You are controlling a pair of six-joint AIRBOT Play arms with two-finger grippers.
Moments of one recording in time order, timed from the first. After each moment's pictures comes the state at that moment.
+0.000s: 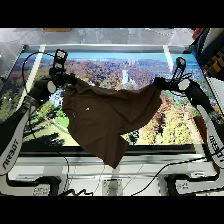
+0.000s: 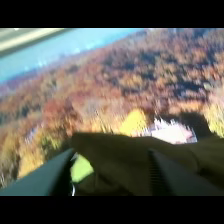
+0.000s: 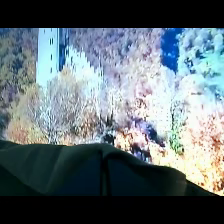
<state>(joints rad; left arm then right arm) -0.13 -1.52 1.31 1.43 -0.32 -1.08 -0.03 -1.53 1.29 -1.17 0.53 1.51</state>
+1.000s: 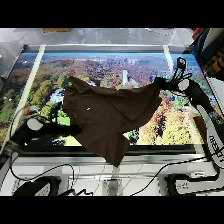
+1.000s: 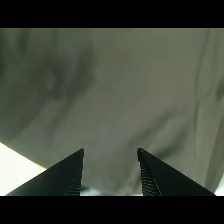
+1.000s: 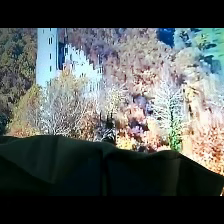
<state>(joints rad) -0.06 -1.01 0.53 0.87 -0.94 -1.20 -0.03 -1.53 1.29 -1.18 0.56 1.54</state>
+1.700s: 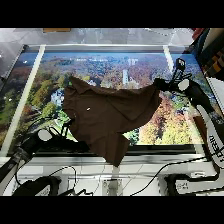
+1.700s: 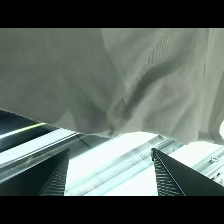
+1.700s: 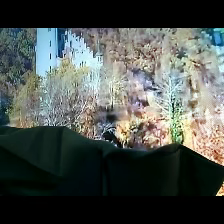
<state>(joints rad) -0.17 -1.00 0.41 0.84 -1.02 -1.18 -0.03 -1.53 1.29 -1.18 0.59 1.54</state>
